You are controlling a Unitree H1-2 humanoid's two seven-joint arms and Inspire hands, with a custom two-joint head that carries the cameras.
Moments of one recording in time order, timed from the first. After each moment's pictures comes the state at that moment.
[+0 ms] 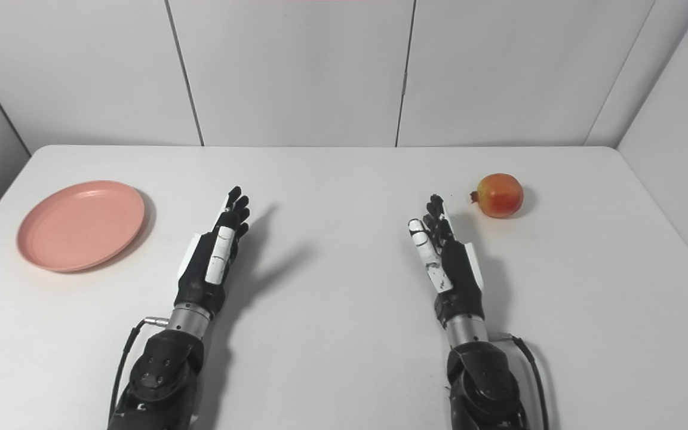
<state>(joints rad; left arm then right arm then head) -0.19 -0.03 -0.09 0.17 0.03 -0.05 -0.04 -0.14 0.01 -0.02 0.08 0.07 -0.01 0.03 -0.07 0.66</state>
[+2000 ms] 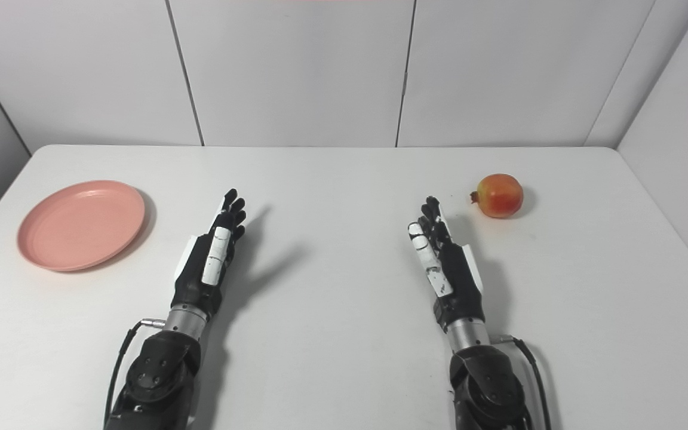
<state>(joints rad) -0.19 -0.03 -0.08 0.16 0.02 -0.03 -0.04 -0.13 -0.02 0.00 0.07 0.08 -0.02 0.07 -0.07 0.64</state>
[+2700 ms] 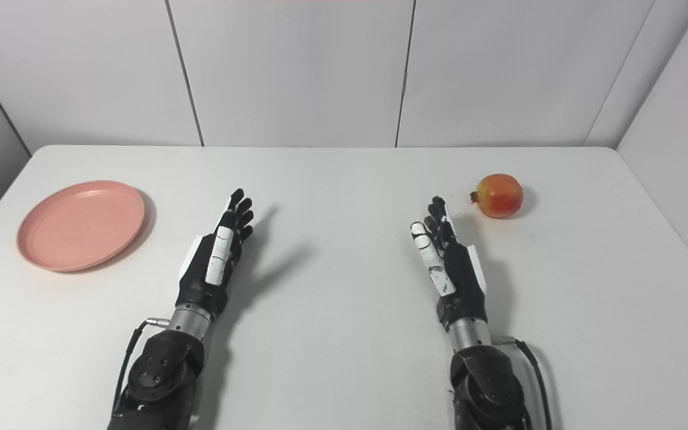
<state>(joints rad) -0.19 -0.03 -0.08 0.16 -0.02 -0.04 -0.08 -0.13 -0.01 -0.01 0.07 0.08 -0.02 0.06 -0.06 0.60</state>
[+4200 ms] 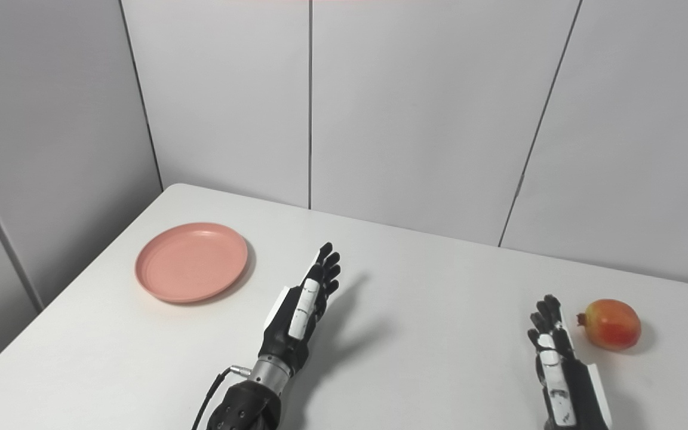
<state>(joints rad) -0.23 -0.08 0.01 0.16 -0.10 -0.08 -0.02 -0.15 -0.11 -0.03 0.14 0.15 -0.17 0.18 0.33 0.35</state>
